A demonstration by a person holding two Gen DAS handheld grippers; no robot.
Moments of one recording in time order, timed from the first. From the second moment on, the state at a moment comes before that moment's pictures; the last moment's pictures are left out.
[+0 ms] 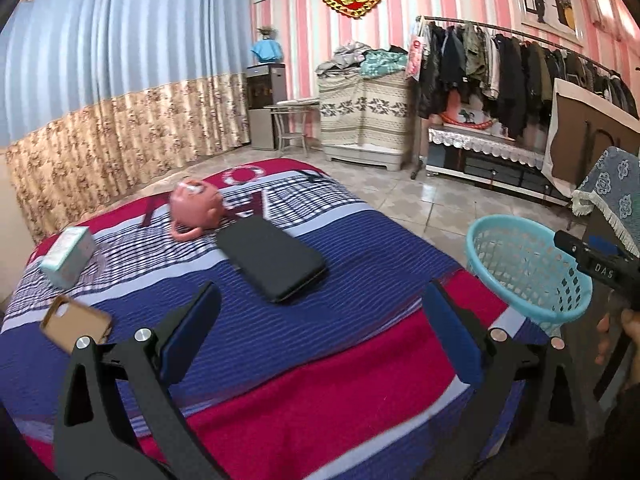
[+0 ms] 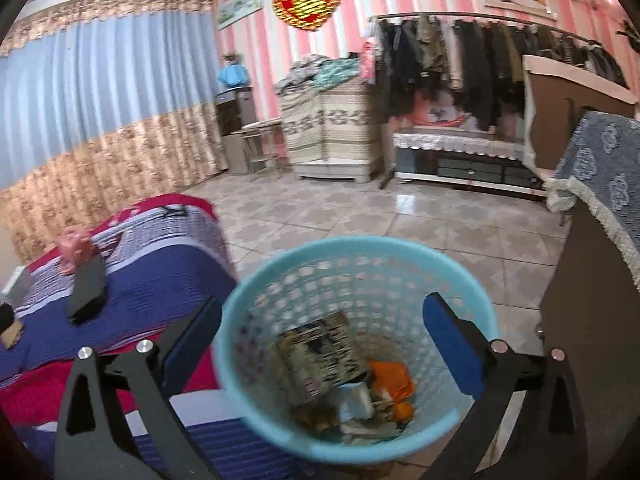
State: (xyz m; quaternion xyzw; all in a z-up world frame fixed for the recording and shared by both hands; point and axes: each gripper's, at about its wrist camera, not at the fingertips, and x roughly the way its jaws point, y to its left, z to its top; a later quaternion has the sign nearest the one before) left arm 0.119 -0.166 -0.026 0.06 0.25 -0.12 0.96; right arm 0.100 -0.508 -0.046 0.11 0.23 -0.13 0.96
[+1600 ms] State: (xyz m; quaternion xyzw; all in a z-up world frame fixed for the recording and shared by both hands) left arm -0.005 -0.059 0.017 0.00 0.17 -0.03 0.99; right arm -0.009 -0.305 0.013 0.00 0.20 -0.03 0.98
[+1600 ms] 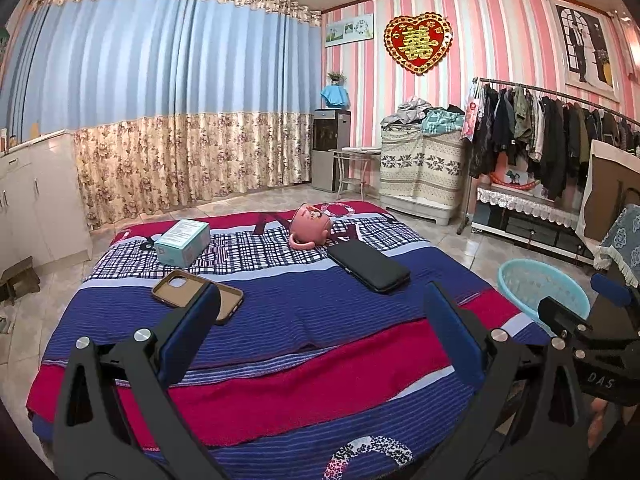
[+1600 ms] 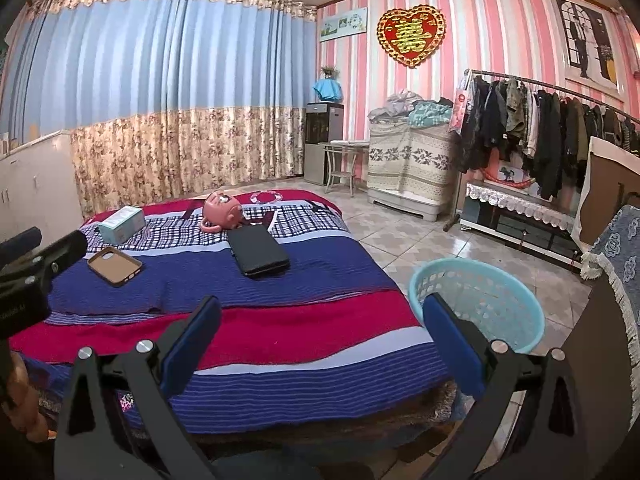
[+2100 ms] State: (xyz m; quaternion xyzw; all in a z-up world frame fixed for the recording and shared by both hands) left arm -0.007 -0.066 0.015 0.00 0.16 -0.03 0.99; right arm -0.007 -0.299 0.013 -0.01 0.19 -0.04 0.98
